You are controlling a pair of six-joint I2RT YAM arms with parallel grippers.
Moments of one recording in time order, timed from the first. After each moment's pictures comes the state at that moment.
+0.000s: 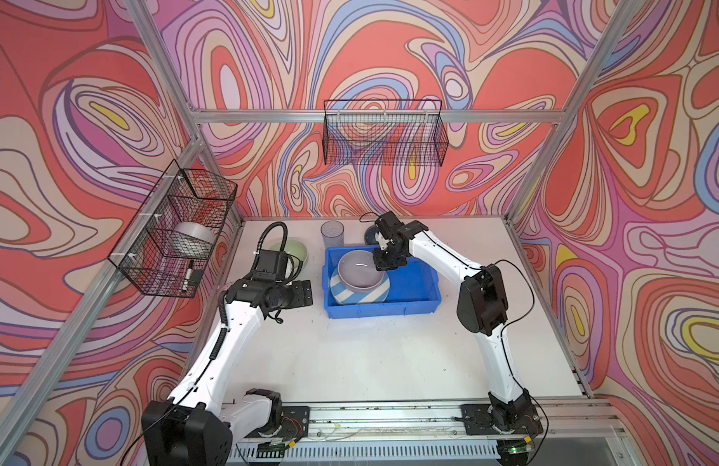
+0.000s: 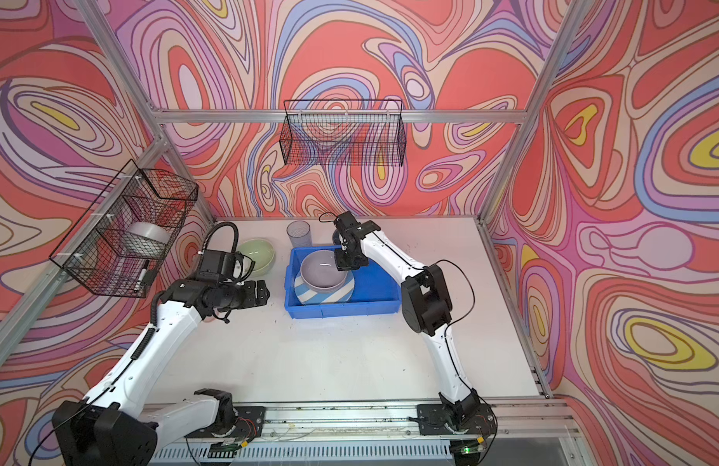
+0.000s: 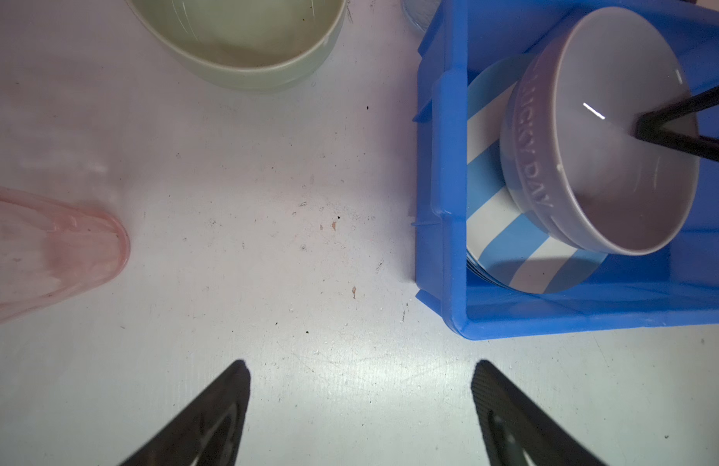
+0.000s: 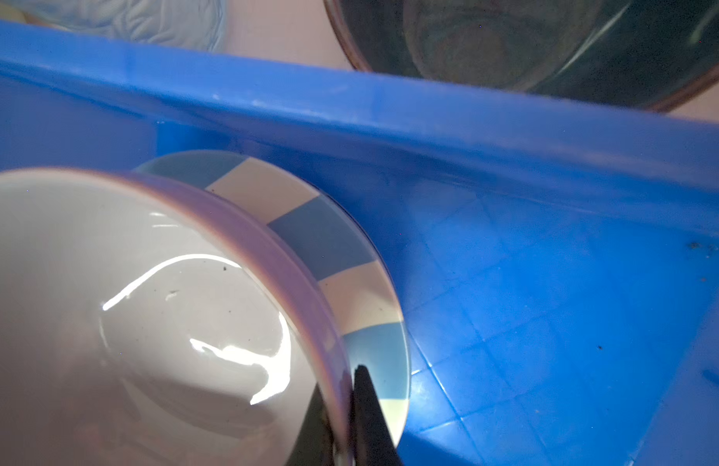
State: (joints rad) left arm -0.15 1.15 1.03 -0.91 0.05 -0.31; right arm 0.55 2.27 2.09 -1.01 -0.11 0.36
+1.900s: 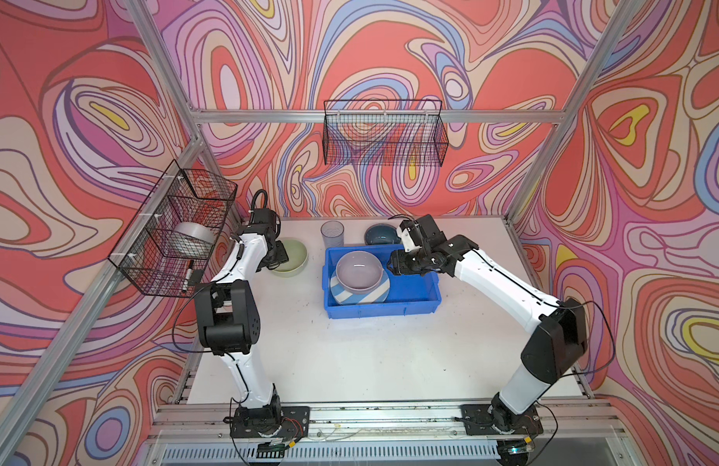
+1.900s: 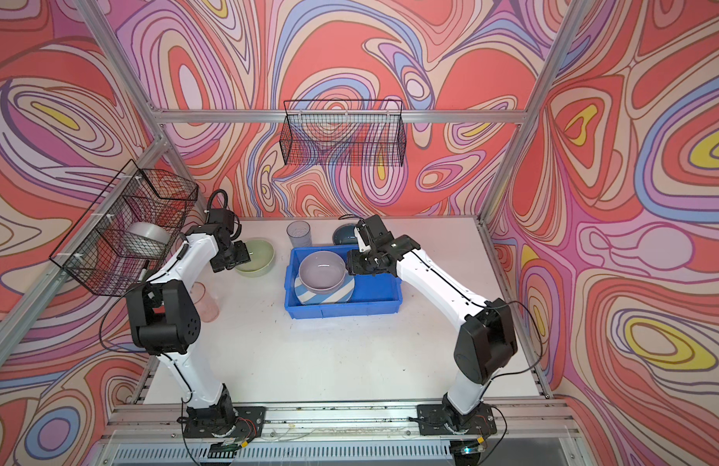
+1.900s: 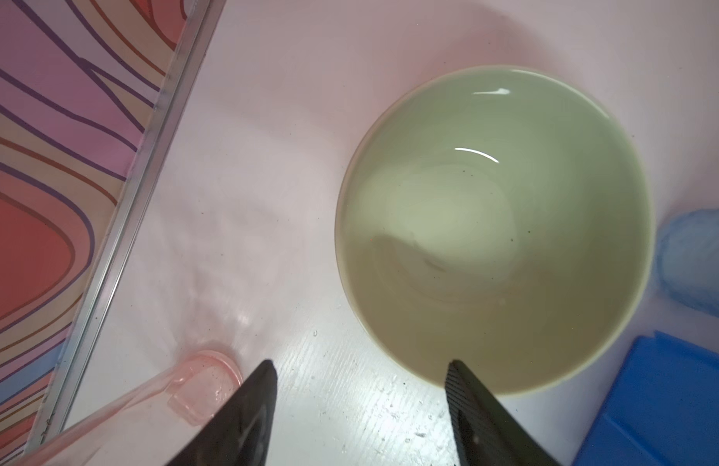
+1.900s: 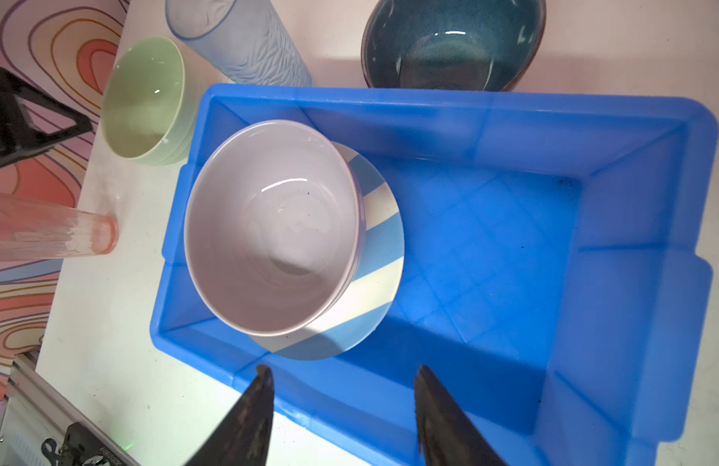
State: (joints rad) left arm 0.08 1.90 1.60 -0.89 -0.19 -0.38; right arm 0.56 1.67 1.53 -0.76 -0.11 0.42
